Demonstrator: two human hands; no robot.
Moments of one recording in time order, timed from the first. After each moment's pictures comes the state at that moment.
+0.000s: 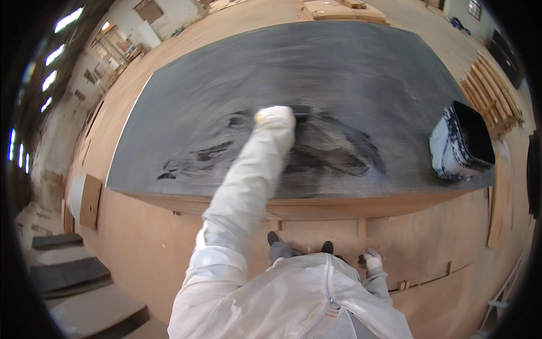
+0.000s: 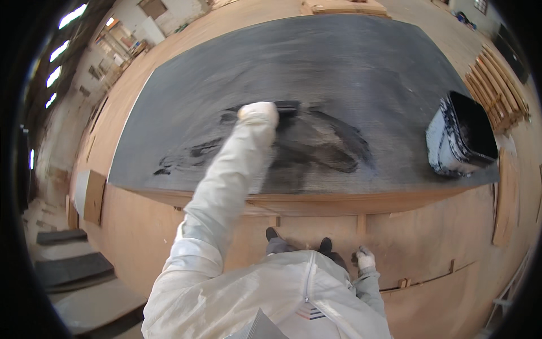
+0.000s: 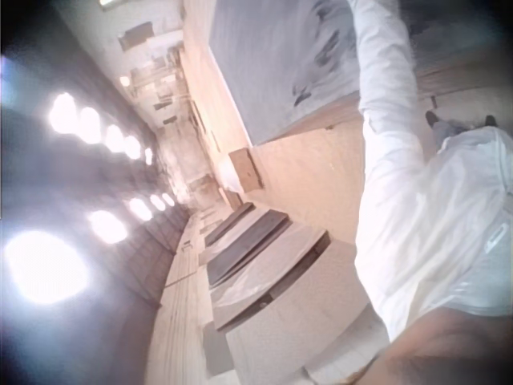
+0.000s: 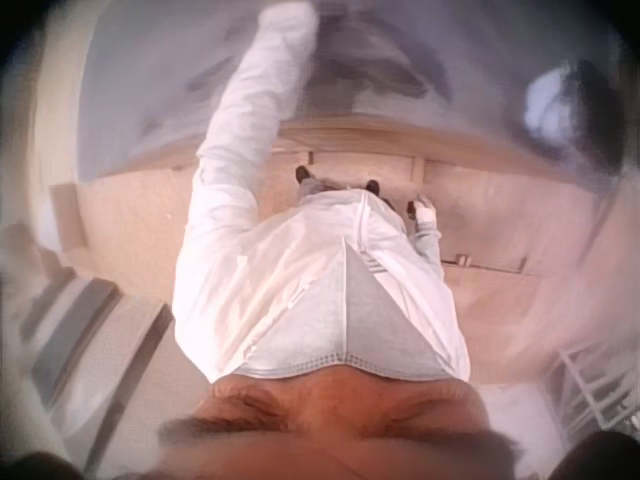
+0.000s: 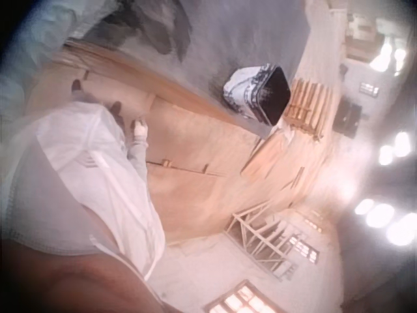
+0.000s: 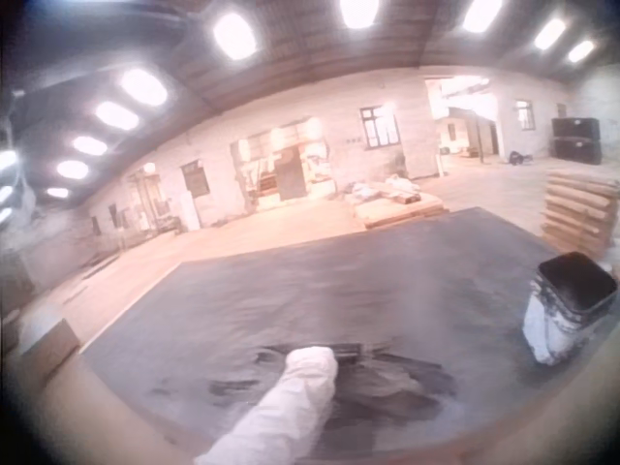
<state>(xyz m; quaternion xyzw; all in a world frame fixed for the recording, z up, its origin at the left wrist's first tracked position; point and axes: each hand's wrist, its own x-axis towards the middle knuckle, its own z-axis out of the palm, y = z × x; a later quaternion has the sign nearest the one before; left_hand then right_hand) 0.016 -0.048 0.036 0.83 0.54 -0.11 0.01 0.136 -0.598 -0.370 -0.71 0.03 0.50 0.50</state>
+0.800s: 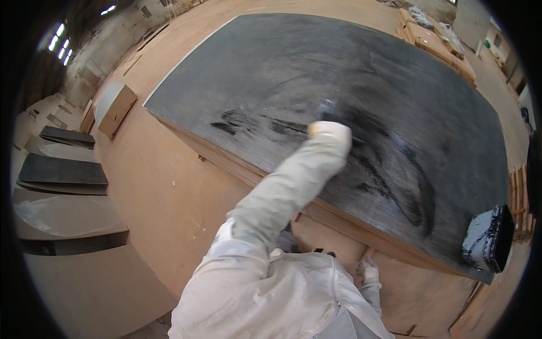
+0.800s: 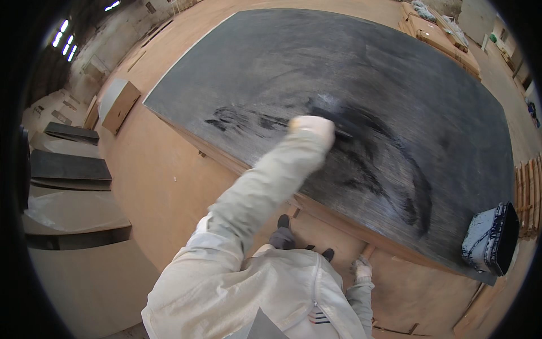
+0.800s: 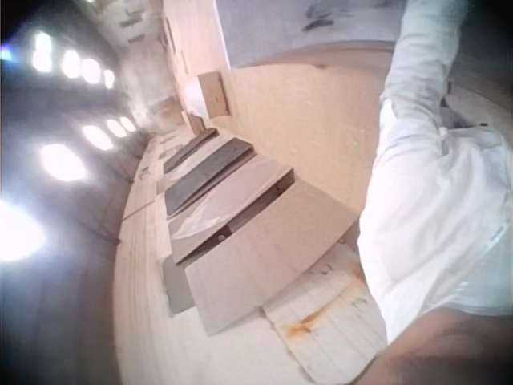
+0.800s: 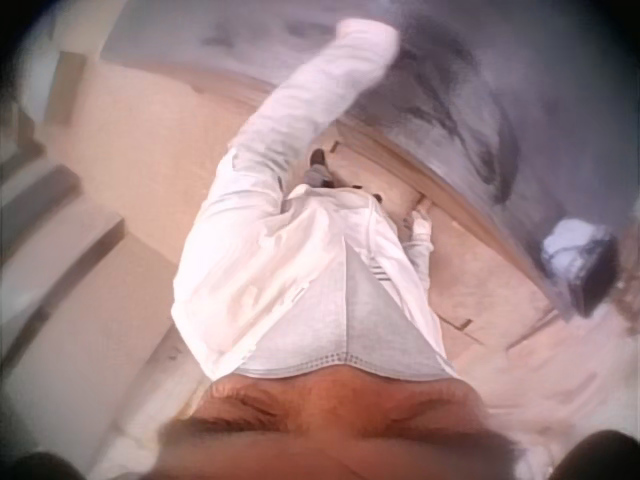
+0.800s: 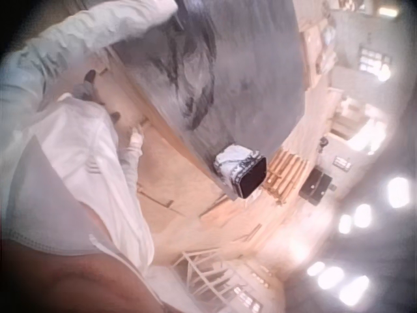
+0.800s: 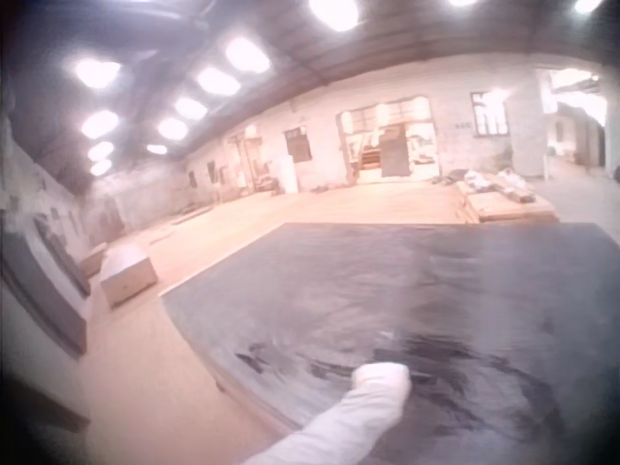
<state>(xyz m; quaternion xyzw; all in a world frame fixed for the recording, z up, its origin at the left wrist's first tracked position) -0.132 -0.057 0.052 0.79 0.59 -0.13 0.11 0.126 -0.475 -0.389 -0.70 -0.07 0.57 0.42</state>
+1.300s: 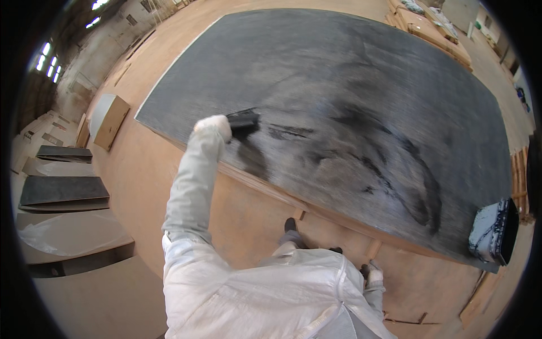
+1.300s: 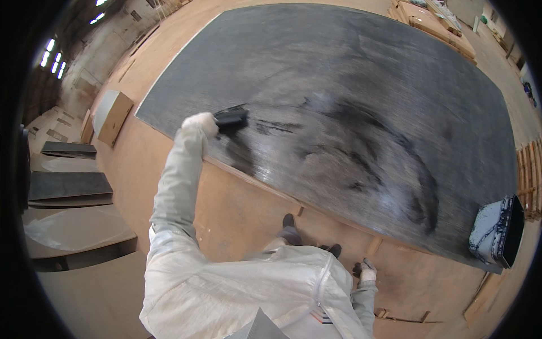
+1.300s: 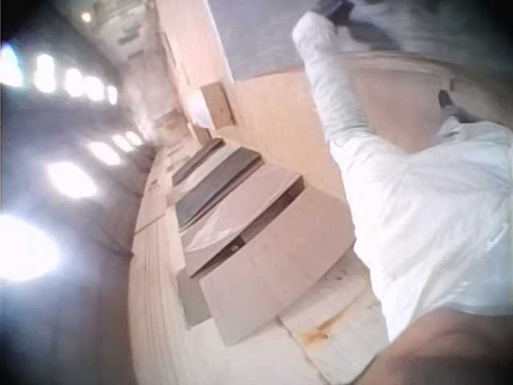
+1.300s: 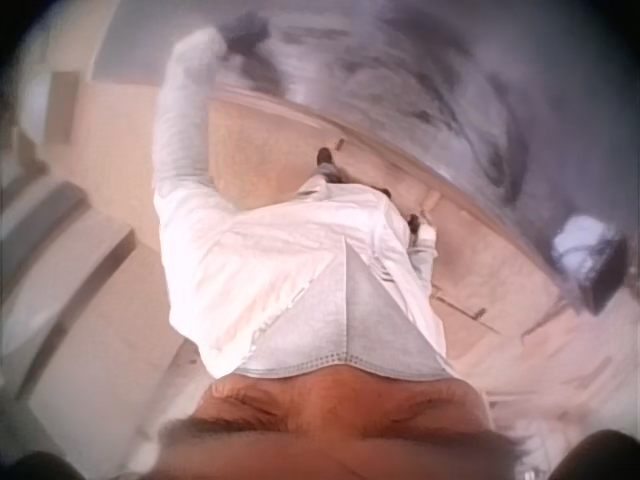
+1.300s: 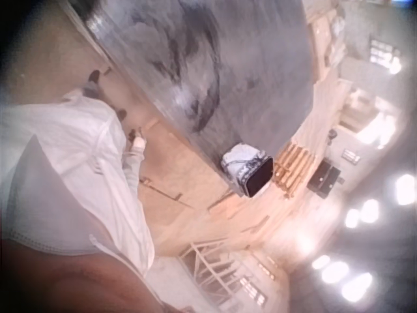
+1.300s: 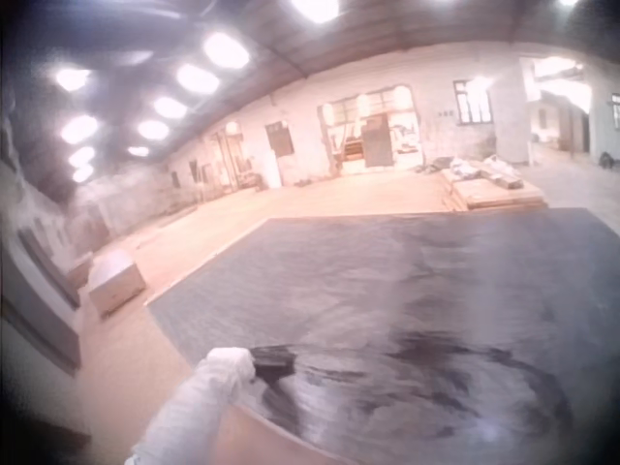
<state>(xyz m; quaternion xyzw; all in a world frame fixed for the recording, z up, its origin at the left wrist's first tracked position) -0.388 0.044 0.046 0.62 0.76 -0.20 0.05 0.106 -0.505 -0.411 -0.72 0.00 0.54 0.43</state>
